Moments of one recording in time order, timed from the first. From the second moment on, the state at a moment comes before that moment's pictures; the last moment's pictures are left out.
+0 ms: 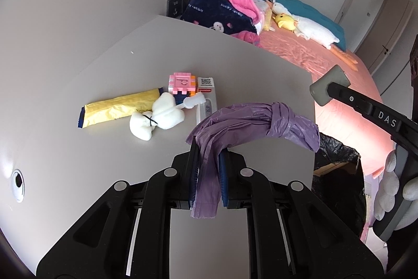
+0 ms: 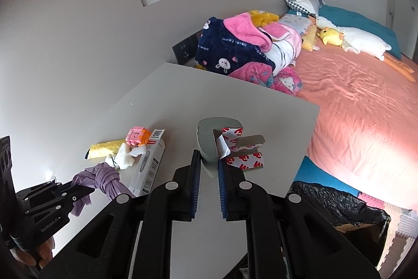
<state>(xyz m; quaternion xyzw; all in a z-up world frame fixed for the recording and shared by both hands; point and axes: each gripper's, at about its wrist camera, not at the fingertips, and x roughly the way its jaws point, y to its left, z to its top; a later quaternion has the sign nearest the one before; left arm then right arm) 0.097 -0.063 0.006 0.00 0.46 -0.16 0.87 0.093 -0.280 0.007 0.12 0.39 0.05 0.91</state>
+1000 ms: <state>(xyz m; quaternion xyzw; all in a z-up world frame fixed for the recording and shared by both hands) 0.060 -0.158 0.021 0.05 0.45 -0.25 0.85 0.003 -0.350 0.024 0.15 0.37 0.01 0.92</state>
